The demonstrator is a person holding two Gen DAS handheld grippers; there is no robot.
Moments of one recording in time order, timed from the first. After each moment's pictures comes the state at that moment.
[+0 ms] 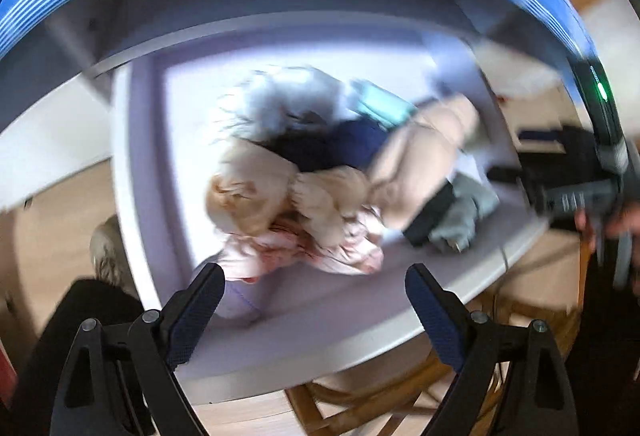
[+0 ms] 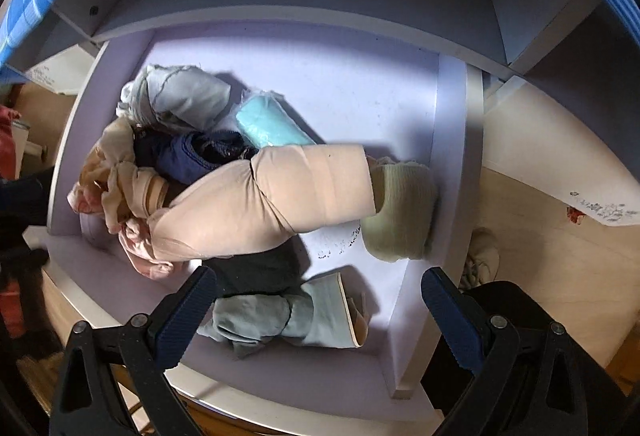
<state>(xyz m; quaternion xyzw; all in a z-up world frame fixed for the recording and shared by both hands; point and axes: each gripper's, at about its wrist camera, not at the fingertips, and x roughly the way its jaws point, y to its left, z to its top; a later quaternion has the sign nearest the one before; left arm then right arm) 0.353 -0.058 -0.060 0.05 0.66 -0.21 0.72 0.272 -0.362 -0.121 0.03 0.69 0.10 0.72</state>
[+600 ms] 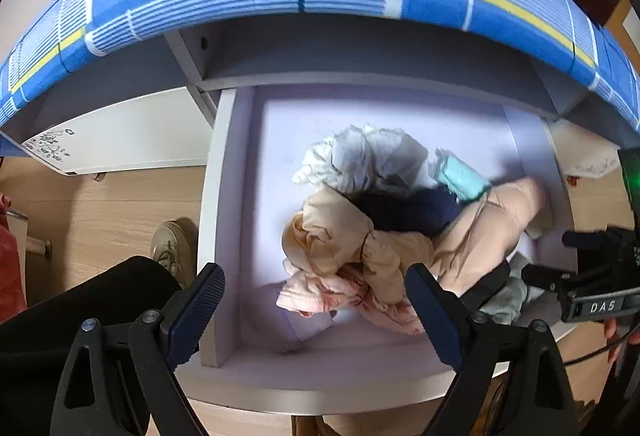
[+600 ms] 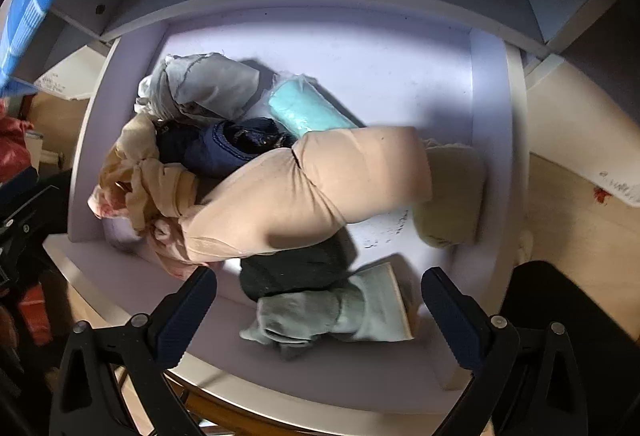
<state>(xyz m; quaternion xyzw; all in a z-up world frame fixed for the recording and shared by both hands) 0.328 -0.032 -0.044 0.04 0.58 -0.04 0.81 0.269 -0.344 -0.129 0.09 0.71 0.11 0.69</state>
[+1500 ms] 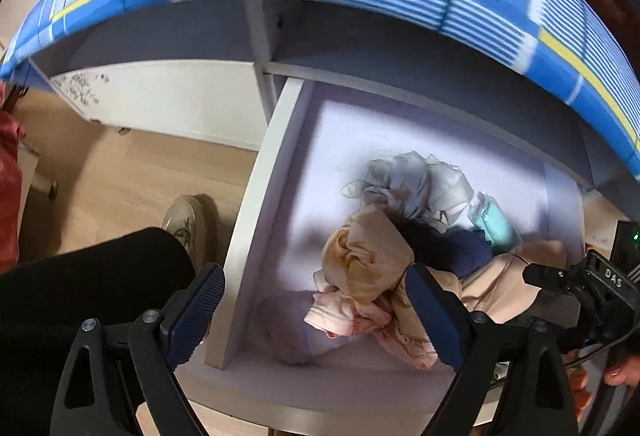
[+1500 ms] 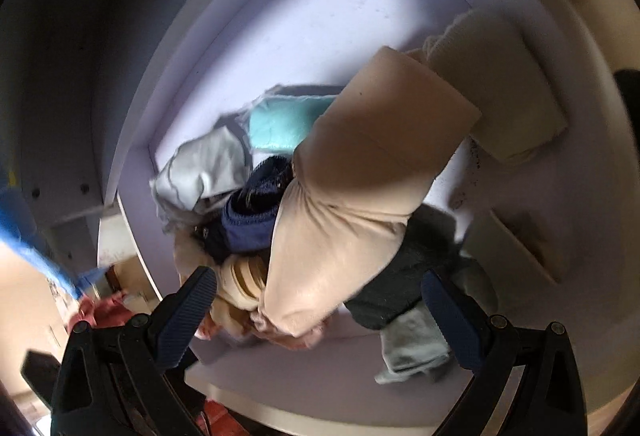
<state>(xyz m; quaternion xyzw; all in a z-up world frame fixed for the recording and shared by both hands) 0.336 0.008 -0.066 -0.05 0.59 0.04 0.80 0.276 -0.360 -0.187 0.45 0.68 0.00 0.58</state>
